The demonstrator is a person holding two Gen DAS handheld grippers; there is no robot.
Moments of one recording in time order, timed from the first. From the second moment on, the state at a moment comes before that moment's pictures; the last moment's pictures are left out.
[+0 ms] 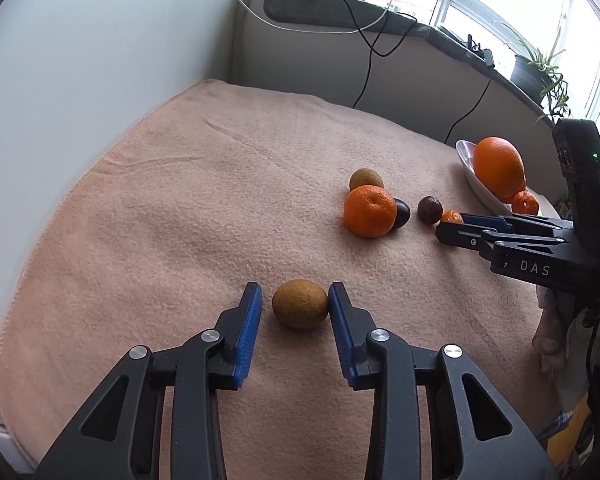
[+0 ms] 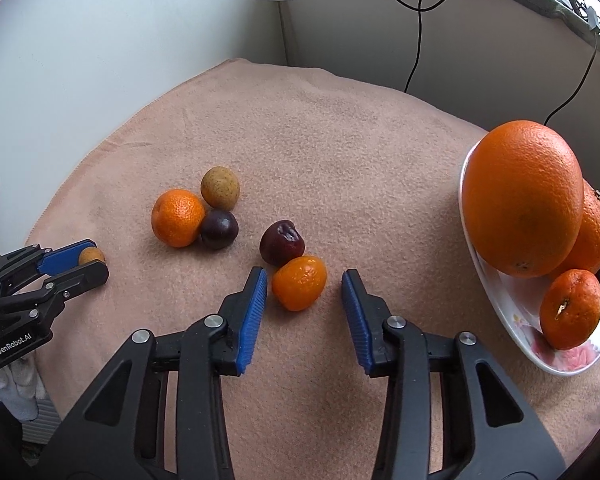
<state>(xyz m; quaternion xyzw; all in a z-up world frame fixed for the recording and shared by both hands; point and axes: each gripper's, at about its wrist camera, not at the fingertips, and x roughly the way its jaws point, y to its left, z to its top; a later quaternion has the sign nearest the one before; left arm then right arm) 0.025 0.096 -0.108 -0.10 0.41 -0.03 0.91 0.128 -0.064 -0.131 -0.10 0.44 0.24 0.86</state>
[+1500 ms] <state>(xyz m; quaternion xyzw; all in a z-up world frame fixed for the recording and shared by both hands) 0.040 0.024 -0.062 -0.09 0.36 -0.11 0.92 0.089 -0.166 -0.071 -0.05 0.37 0.21 0.90</state>
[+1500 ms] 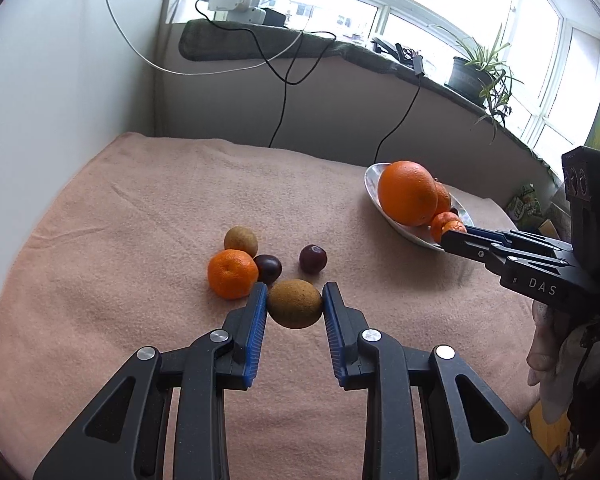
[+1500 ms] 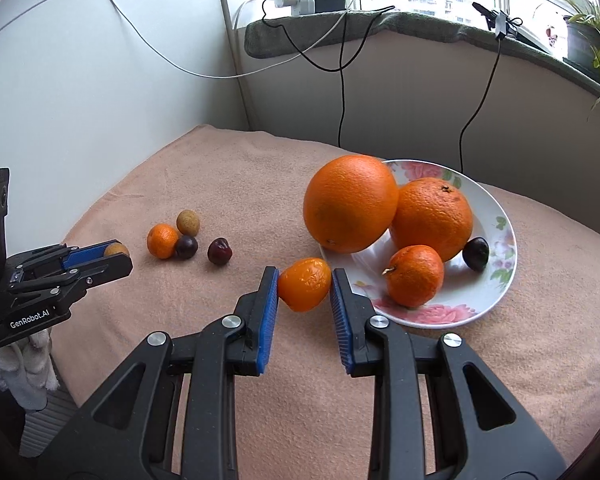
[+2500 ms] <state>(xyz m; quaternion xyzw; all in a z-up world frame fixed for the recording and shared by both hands) 0.098 -0.110 -0.037 -0.03 0.35 -0.22 0.91 0.123 -0.280 -0.066 0.00 0.37 0.13 0.92</state>
